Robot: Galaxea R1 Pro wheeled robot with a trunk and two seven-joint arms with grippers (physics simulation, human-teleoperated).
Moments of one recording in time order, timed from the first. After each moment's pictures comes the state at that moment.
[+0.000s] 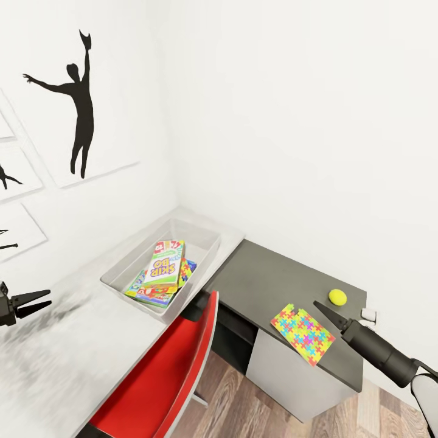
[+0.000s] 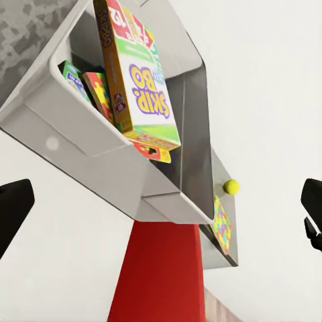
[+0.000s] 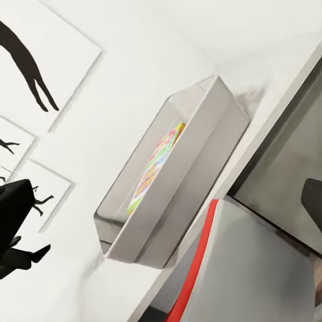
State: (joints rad) left arm -0.92 0.79 0.10 -0.15 0.27 0.55 -1.57; right arm -0.13 -0.23 -0.32 -1.55 -0.83 0.65 0.78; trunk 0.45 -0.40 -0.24
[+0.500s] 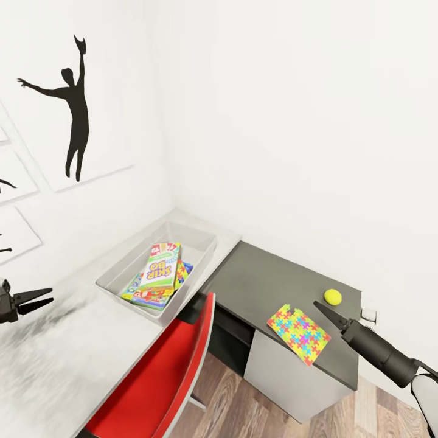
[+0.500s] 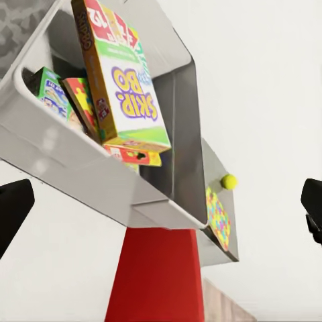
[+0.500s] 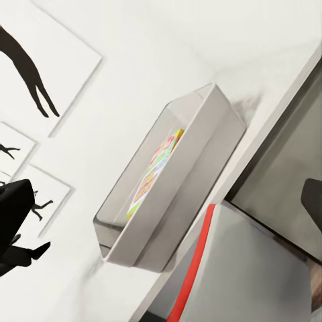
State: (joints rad) left arm -0.92 0.78 0.10 -0.18 0.26 0.54 -1.57; right arm -0.13 -0.23 -0.32 -1.55 -0.83 0.65 0.78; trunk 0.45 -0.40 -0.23
